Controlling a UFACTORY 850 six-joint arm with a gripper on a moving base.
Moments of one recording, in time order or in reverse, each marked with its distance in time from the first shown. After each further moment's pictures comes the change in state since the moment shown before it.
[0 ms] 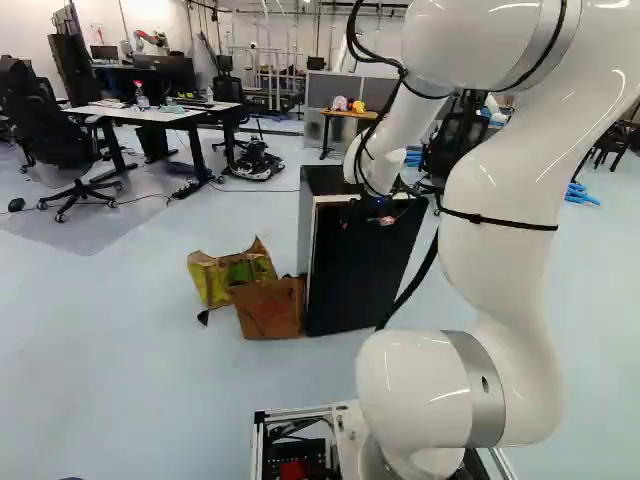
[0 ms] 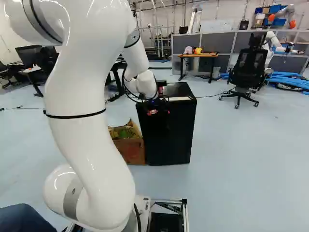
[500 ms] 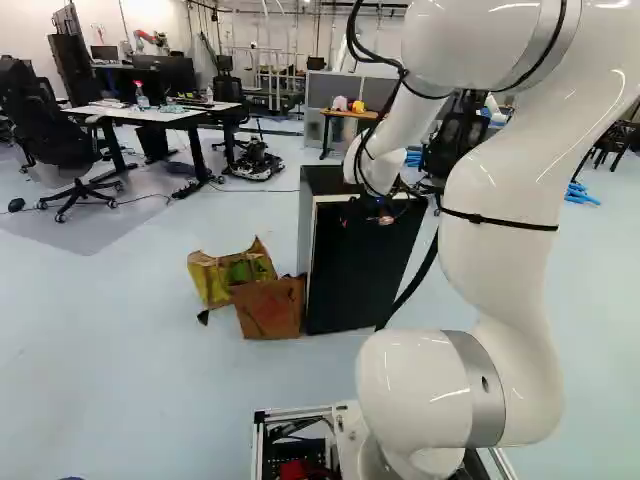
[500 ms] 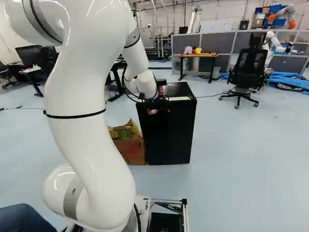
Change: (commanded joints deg) arm 0.0 0.0 0.0 0.0 1.8 0.0
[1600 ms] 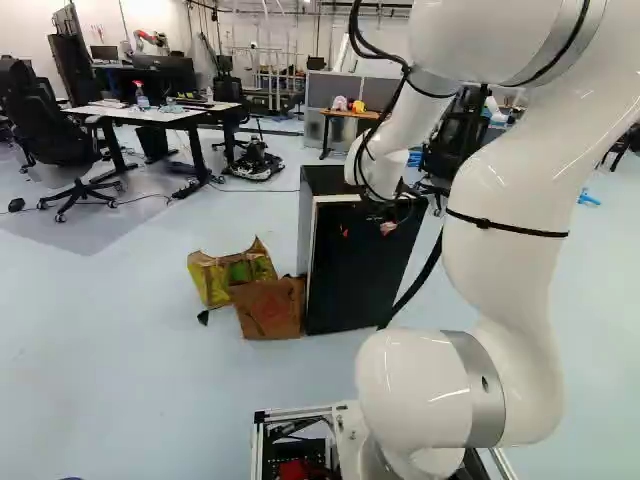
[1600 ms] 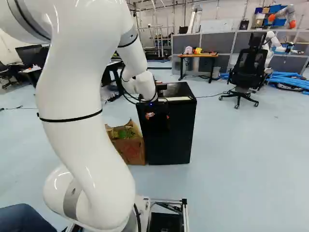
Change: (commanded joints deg) arm -0.1 3.6 4.6 3.5 -5.4 0.0
